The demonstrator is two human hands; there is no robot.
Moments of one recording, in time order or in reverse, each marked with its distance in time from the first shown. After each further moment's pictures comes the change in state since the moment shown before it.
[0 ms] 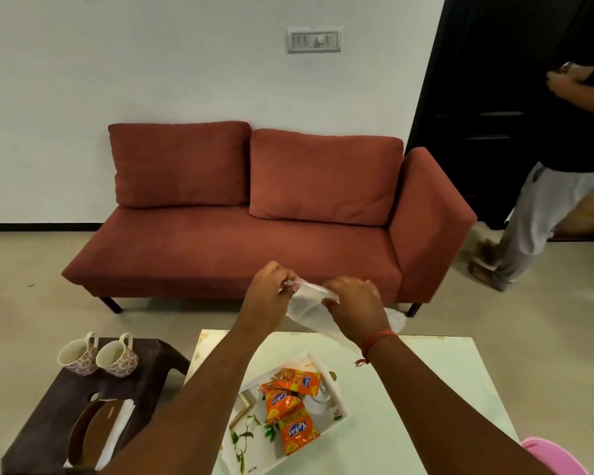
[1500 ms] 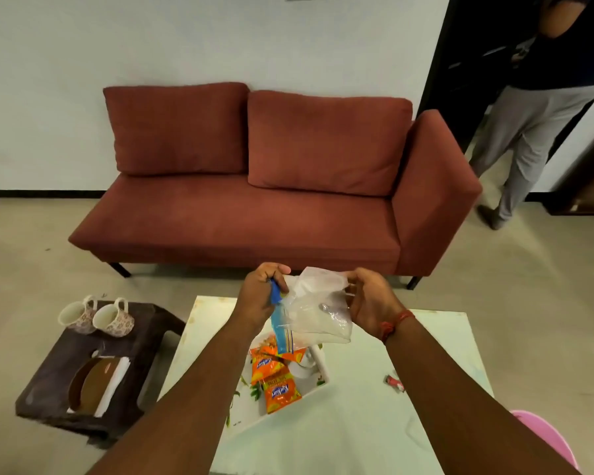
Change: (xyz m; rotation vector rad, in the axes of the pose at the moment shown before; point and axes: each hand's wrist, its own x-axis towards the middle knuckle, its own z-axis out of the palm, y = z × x) left_hand -0.015 0.037 0.063 -0.801 0.046 -0.758; right_hand -0.018 0.080 -0.013 1.594 -0.361 0.751
